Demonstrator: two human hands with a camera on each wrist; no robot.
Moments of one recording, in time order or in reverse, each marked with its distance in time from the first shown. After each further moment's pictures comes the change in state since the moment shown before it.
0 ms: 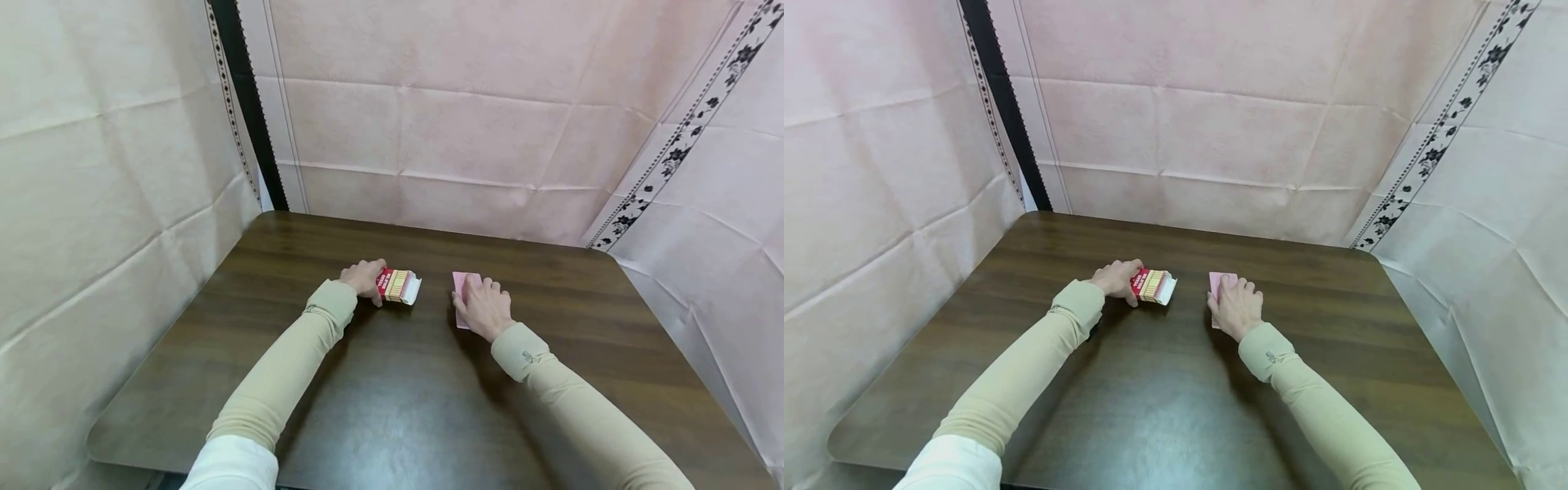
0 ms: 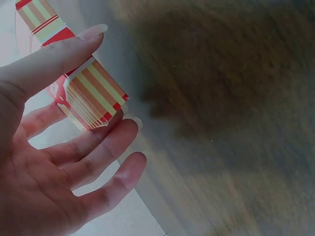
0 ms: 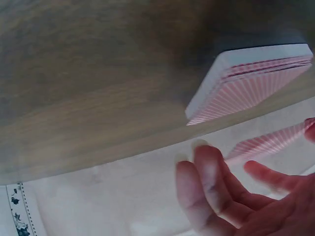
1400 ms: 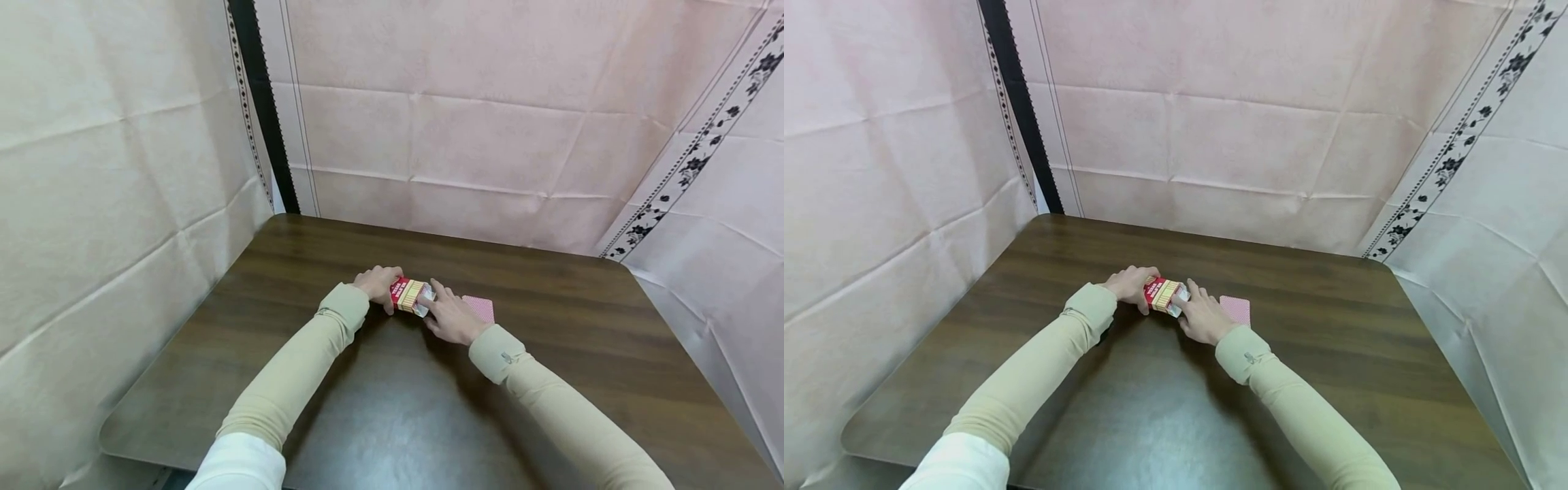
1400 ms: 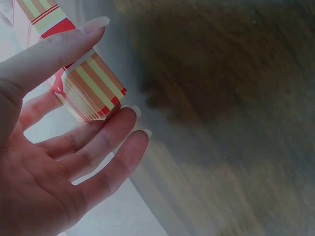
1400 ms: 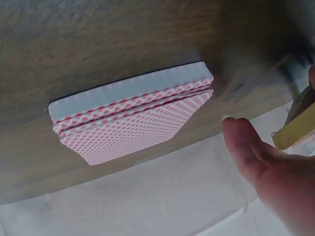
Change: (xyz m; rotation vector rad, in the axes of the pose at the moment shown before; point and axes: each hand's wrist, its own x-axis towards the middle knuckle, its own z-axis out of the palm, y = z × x) left_hand -0.002 0.010 0.000 -0.001 -0.033 0.038; right_hand 0.007 -0.052 0.002 0.126 -0.159 -0.520
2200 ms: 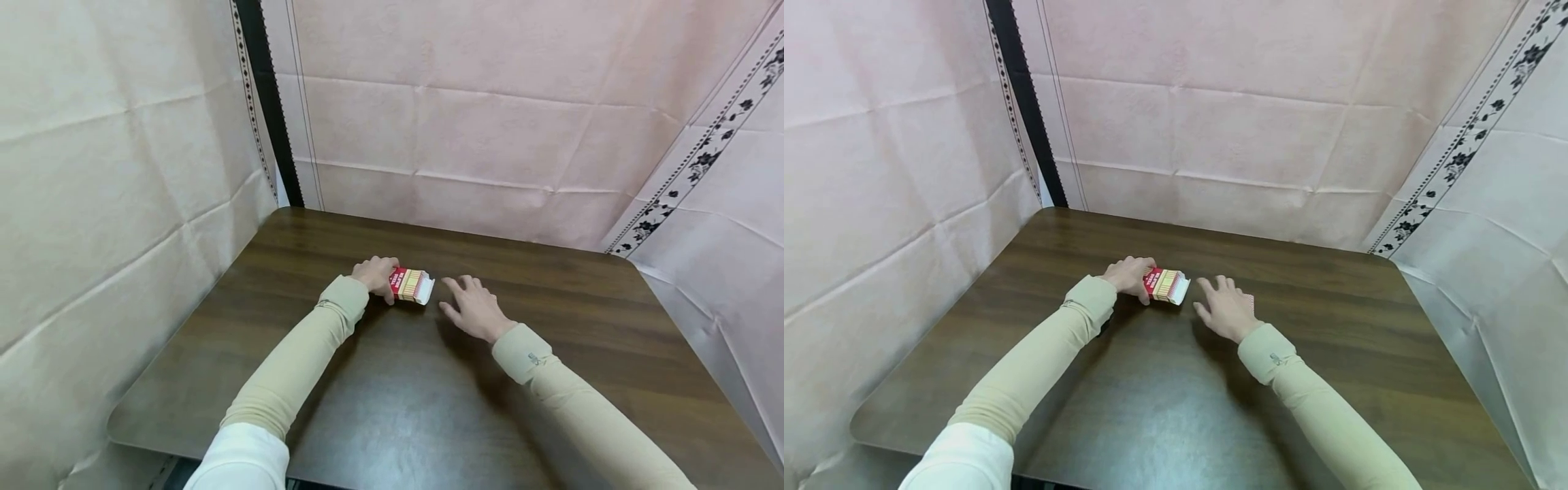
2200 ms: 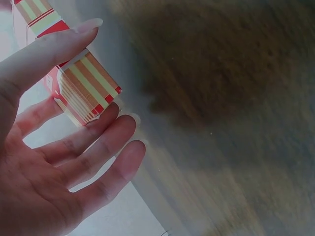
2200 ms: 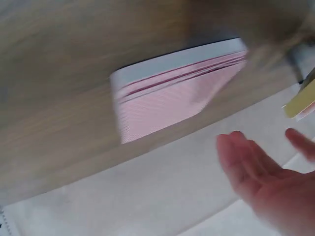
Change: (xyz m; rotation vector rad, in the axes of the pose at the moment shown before) left_hand -0.003 -0.007 -0.004 0.045 0.040 -0.052; right_hand -0.021 0.016 -0.011 0.042 0.104 0.189
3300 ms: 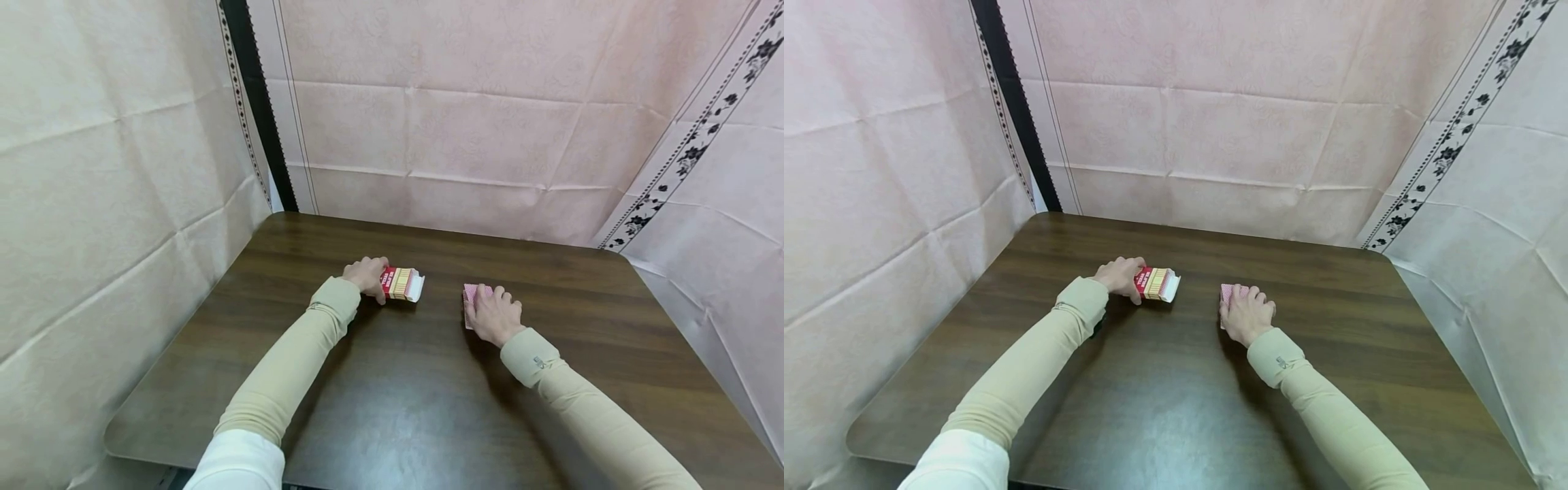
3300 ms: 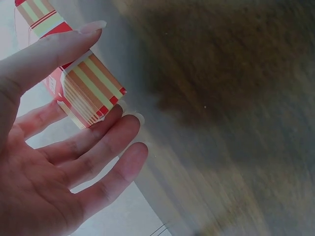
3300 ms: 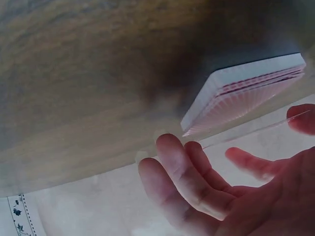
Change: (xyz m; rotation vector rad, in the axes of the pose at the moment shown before) left_hand 0.002 -0.010 -0.004 0.006 0.003 -0.010; right_hand -0.016 0.026 0.009 -0.141 -0.046 0.387
